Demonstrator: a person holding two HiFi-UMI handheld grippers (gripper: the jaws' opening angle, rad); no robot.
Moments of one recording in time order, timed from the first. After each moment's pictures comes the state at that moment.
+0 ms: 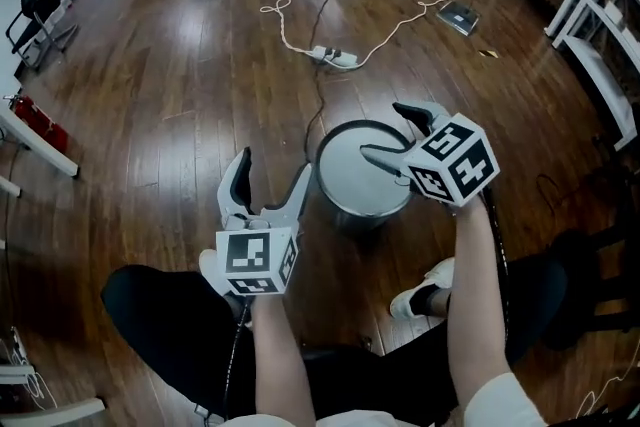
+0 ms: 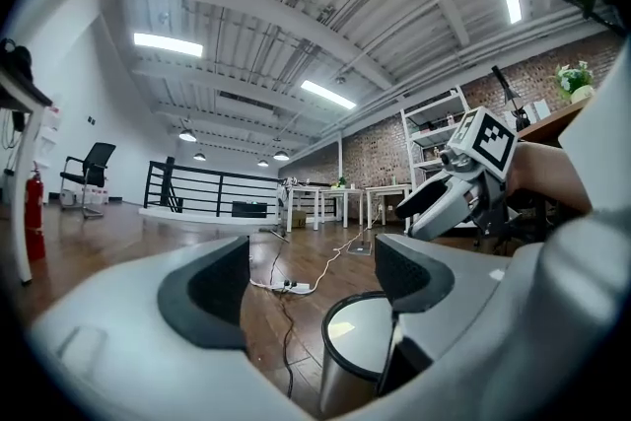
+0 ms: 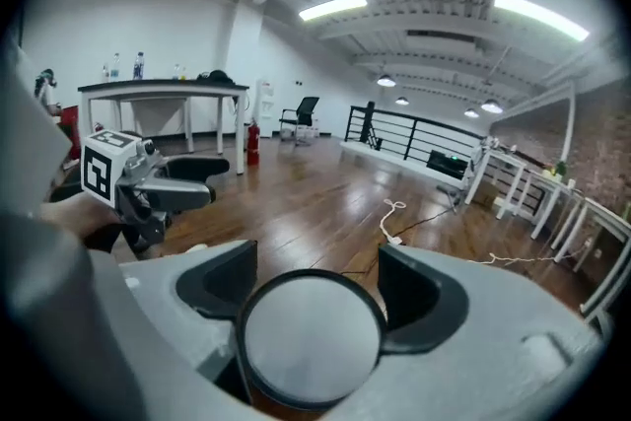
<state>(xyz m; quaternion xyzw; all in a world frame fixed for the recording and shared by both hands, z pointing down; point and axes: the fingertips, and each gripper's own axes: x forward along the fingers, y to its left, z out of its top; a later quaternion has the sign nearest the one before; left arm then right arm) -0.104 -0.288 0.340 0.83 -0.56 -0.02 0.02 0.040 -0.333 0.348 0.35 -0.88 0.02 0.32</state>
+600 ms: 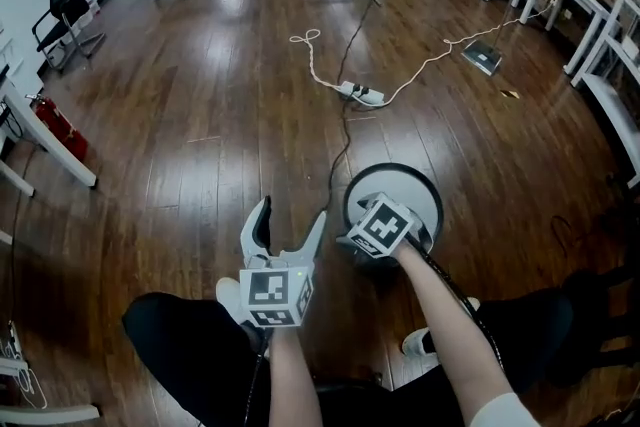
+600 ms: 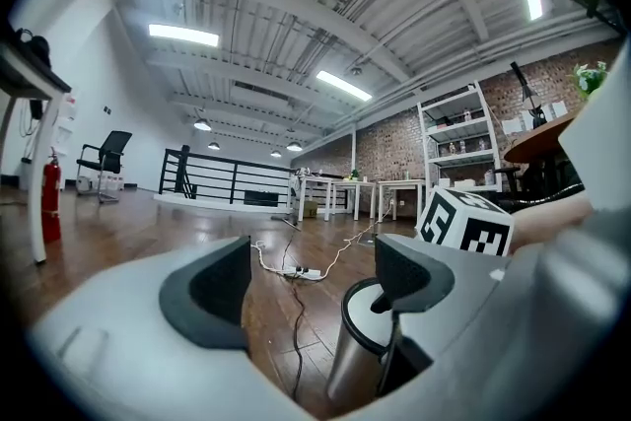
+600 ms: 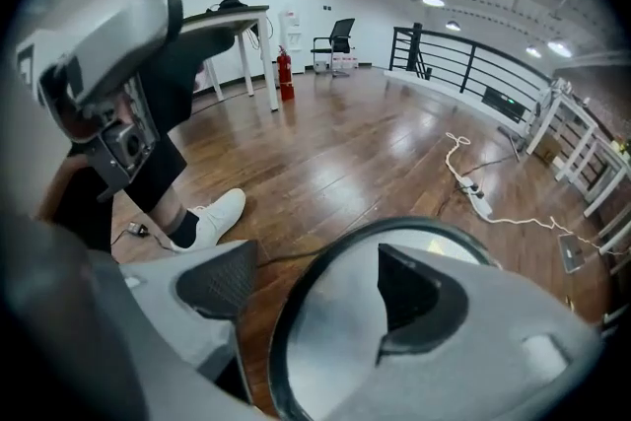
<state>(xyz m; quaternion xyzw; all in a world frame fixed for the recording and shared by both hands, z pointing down) -0.137 -0.297 0.378 0.80 -0.59 0.00 0.07 -0.049 -0.314 0.532 0.22 -0.84 0.13 0.49</state>
